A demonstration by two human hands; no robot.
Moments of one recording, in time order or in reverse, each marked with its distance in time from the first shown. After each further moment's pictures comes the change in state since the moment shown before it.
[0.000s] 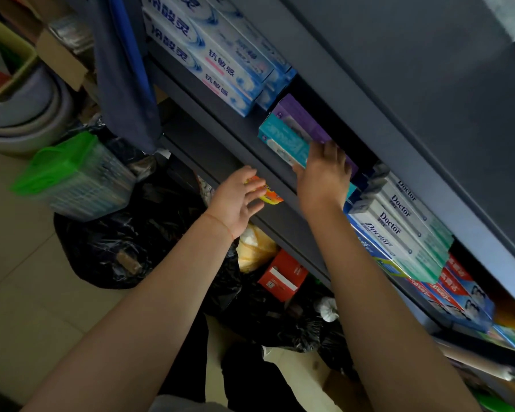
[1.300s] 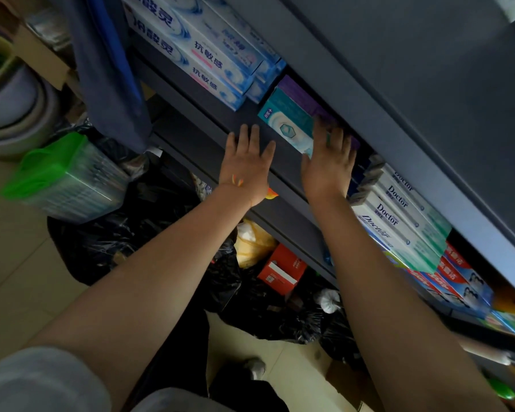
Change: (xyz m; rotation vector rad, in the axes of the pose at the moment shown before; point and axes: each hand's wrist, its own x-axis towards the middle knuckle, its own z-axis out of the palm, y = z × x) left_hand 0.051 0.010 0.022 2.182 0.158 0.677; right_hand 0.018 0.023 0.024 0.000 0.036 0.050
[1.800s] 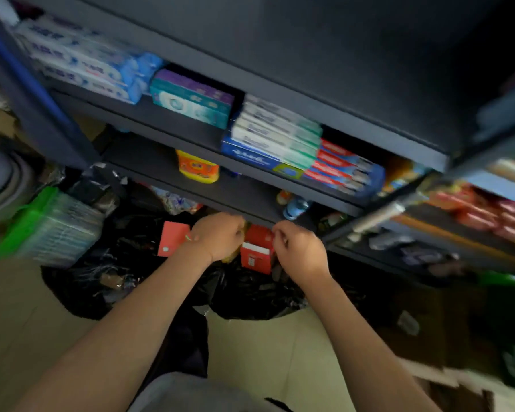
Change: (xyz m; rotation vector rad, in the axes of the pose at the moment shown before) left_hand -0.225 0.170 0.048 -0.078 -0.141 0.298; right_hand -0.339 0.174 -0.044 0.525 -0.088 0.116
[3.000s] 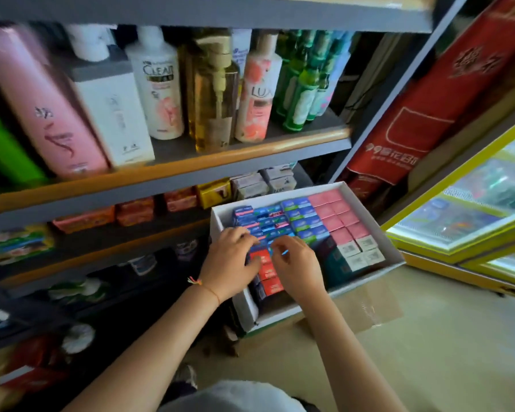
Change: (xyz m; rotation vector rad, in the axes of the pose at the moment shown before) left_hand 0.088 0.751 0.176 -0.107 0.138 0.757; right_hand -0.280 0.583 -0.335 0.254 0.514 0.626
